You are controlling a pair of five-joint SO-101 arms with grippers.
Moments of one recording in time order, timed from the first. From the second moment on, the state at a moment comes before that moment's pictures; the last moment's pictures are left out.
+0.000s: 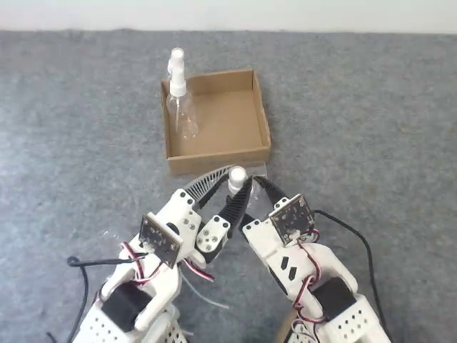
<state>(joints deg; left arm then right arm) 33.7 -103.3 86.1 34.6 2.9 -36.8 -102.6 95.2 33.1 3.3</state>
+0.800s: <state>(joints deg) 35.0 -103.3 91.6 31.8 -2.4 -33.9 -102.7 95.2 33.1 3.3</state>
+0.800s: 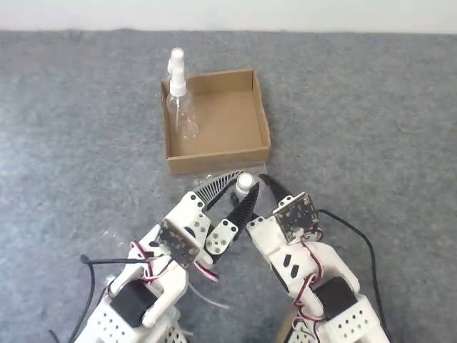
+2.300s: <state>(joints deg) 35.3 -103.3 89.3 37.8 -4.6 -32.0 -102.7 95.1 33.1 9.8</state>
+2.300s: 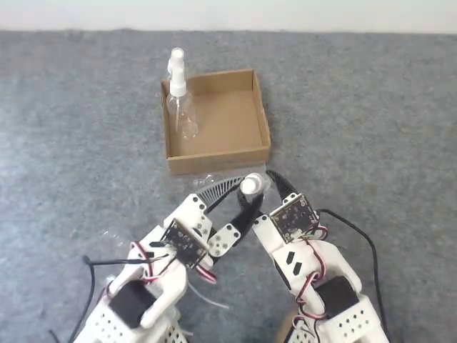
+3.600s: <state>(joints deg) -10.8 -103.3 78.8 54.5 -9.5 -29.5 -102.7 95.1 33.1 9.7</state>
